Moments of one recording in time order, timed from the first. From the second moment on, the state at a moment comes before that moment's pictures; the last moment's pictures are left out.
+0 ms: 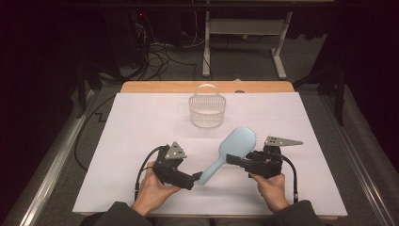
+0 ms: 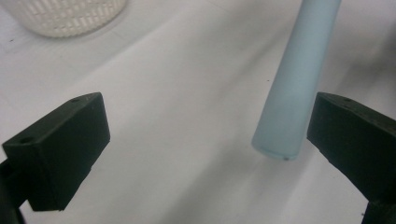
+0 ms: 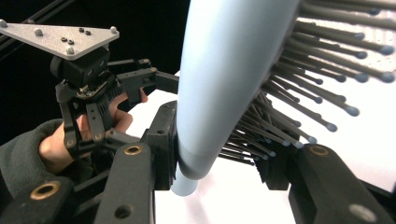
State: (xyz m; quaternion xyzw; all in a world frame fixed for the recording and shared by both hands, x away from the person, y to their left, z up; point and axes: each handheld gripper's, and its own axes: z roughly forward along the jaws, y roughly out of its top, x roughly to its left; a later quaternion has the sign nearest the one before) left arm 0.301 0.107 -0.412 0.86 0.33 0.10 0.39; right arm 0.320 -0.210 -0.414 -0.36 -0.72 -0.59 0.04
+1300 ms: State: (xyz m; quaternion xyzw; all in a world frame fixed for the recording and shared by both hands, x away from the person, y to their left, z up) left arm 0.288 0.210 -0.425 0.77 0.43 0.16 0.45; right arm 0.334 -0.226 -0.392 -0.37 -0.74 -0.56 0.01
